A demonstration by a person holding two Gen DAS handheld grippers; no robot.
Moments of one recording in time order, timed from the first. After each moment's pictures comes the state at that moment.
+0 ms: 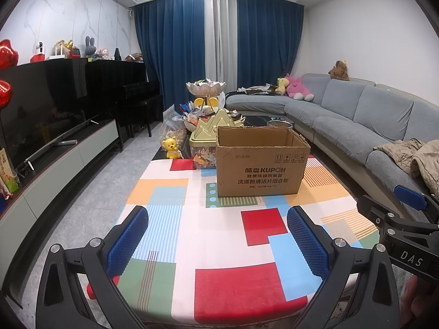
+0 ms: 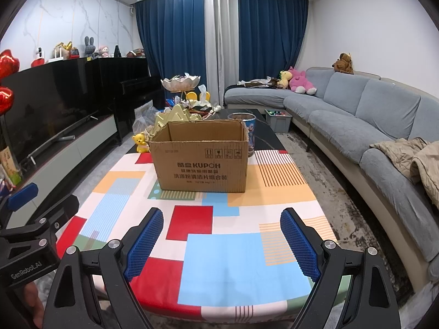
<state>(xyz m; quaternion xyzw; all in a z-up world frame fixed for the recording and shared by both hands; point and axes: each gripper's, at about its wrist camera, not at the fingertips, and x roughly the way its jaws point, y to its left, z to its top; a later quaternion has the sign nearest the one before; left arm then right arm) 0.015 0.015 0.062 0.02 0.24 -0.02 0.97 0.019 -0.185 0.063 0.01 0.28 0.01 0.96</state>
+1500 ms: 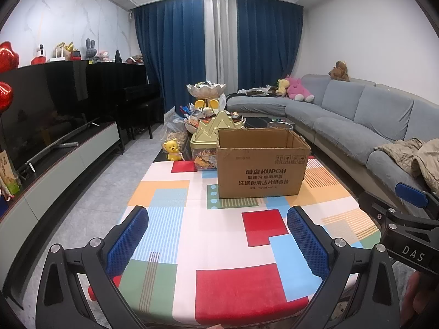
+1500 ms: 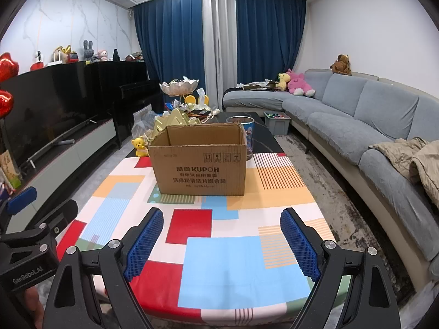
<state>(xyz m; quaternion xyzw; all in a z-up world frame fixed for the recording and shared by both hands) 0.023 0.018 0.069 0.02 0.24 -0.02 0.97 0.017 -0.188 0.071 0.01 0.27 0.01 0.96</state>
